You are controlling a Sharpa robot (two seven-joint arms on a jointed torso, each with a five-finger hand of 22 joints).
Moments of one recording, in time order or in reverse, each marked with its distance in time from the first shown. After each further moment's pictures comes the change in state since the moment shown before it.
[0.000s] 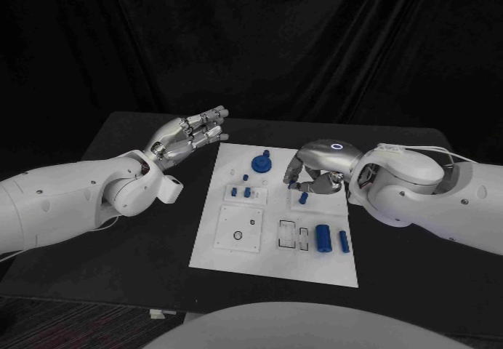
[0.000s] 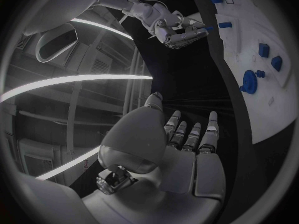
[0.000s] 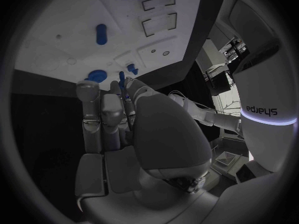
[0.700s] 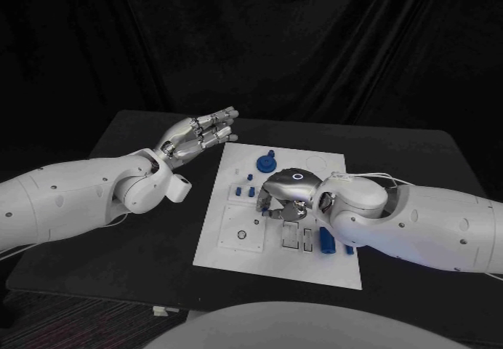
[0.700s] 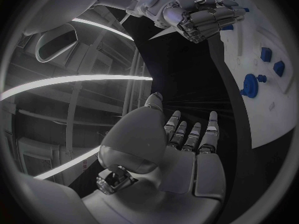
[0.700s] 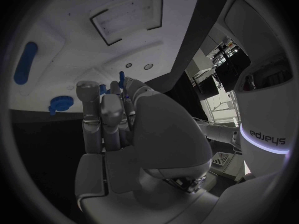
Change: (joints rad) left arm -0.004 0.016 0.000 -0.004 0.000 0.004 0.000; left_hand 0.004 0.004 0.000 0.000 0.004 0.000 0.000 0.000 0.000 0.003 0.003 0.000 0.000 0.003 0.003 0.000 0.001 0.000 0.000 0.000 0.000 -0.002; right arm -0.132 0.217 -0.001 -0.128 -0.066 0.016 0.023; right_hand 0.005 -0.005 0.008 -0.008 0.014 0.000 0.000 -0.005 -0.004 0.003 0.003 -0.010 -0.006 0.000 0.000 0.000 0.002 0.000 0.000 0.000 0.004 0.000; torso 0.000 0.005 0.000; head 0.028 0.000
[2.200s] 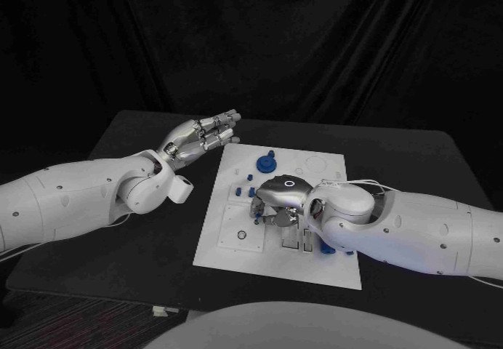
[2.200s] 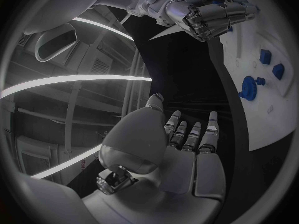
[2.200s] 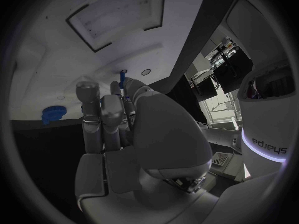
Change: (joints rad) left arm -0.010 0.016 0.000 -0.021 0.000 0.015 -0.003; left_hand 0.009 0.009 0.006 -0.006 0.004 0.007 0.007 0.004 0.001 -0.004 0.004 0.004 0.001 0.004 0.004 0.004 0.001 0.000 0.007 0.000 0.000 -0.004; right arm -0.039 0.046 0.004 -0.044 -0.015 -0.005 0.010; right_hand 0.000 -0.008 0.003 -0.003 0.000 0.000 0.000 -0.005 -0.002 0.000 0.000 -0.009 -0.002 0.006 -0.001 0.004 0.003 0.000 0.000 0.000 0.010 0.000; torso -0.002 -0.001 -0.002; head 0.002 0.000
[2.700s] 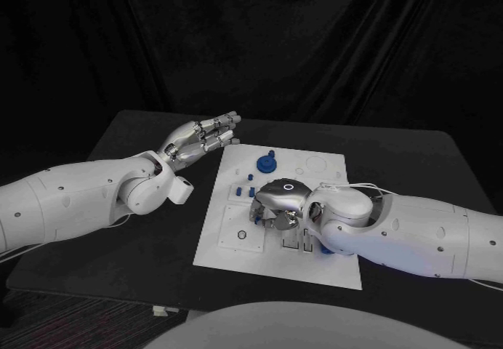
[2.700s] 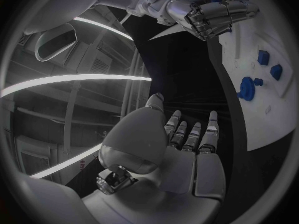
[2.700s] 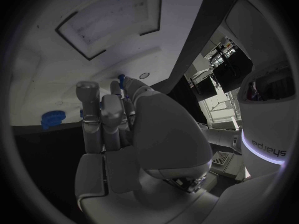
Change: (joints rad) left arm -0.005 0.004 0.000 -0.007 0.000 0.006 -0.002; left_hand 0.000 0.000 0.003 -0.003 0.004 0.004 0.004 0.000 0.000 0.000 0.000 0.000 0.000 0.000 0.000 0.000 0.000 0.000 0.000 0.000 0.000 -0.002; right arm -0.015 0.004 -0.001 -0.004 0.000 0.000 0.001; right_hand 0.000 0.000 0.000 0.000 0.000 0.004 0.004 0.000 -0.002 0.007 0.000 0.000 -0.001 0.000 0.000 0.000 0.000 0.000 0.000 0.000 0.000 0.001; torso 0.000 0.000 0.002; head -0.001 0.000
